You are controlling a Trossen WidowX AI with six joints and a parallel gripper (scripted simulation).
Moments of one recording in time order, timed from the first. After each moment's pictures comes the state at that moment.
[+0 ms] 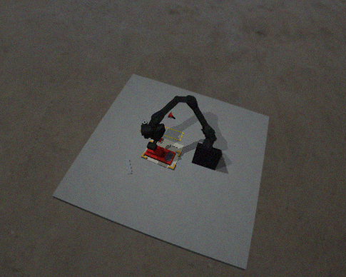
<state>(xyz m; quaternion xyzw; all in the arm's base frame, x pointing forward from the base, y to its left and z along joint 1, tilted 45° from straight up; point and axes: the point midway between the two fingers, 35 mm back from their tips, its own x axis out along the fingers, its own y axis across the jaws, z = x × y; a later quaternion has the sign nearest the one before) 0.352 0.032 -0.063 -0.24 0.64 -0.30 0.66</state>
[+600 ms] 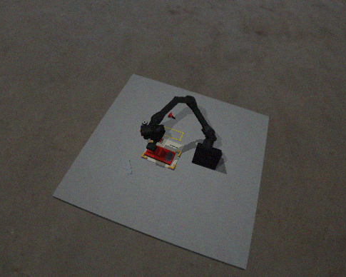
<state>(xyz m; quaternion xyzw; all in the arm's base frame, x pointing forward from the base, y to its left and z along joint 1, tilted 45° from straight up) 0.353 0.025 -0.072 -0.23 0.64 -0.31 0.66</state>
